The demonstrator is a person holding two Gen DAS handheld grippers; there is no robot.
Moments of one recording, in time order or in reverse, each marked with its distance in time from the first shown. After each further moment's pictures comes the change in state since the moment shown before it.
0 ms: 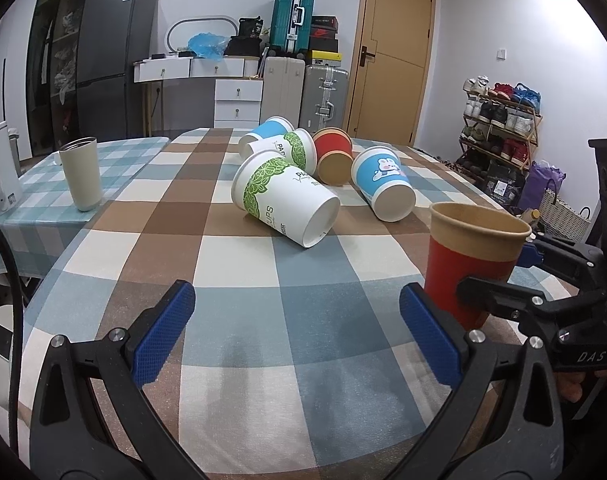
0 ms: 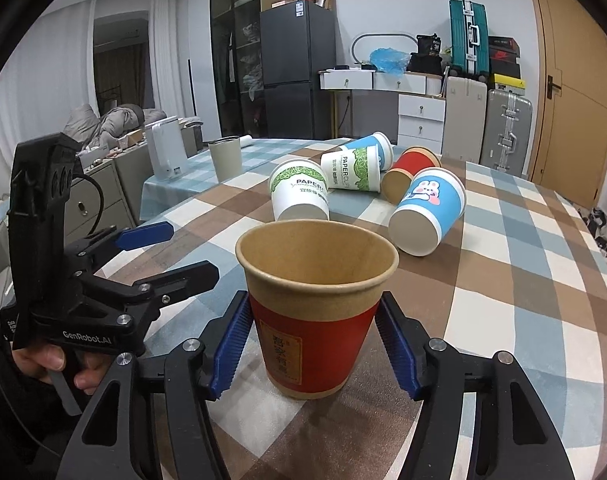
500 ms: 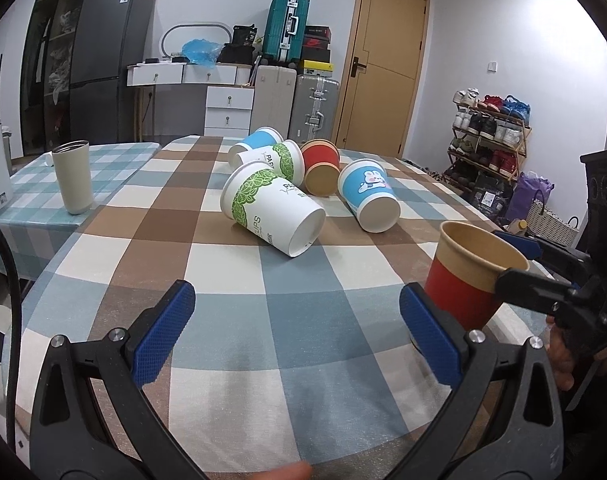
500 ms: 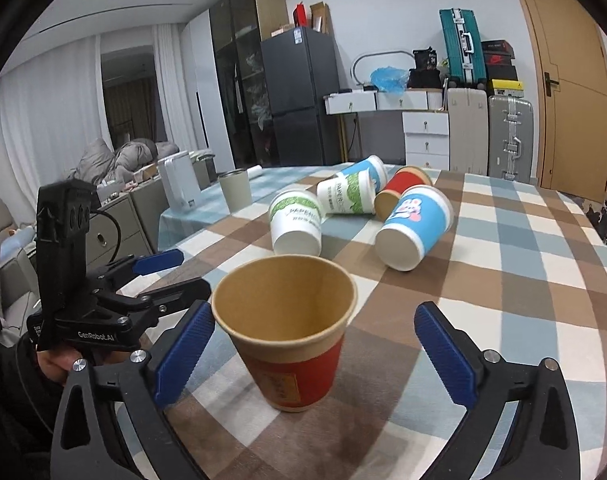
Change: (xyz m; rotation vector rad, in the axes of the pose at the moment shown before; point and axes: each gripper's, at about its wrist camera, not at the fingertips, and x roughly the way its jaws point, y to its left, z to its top) left arm -0.010 -0.002 0.000 -0.012 -0.037 -0.052; right arm -0.027 -0.031 -0.005 0.057 -0.114 0.066
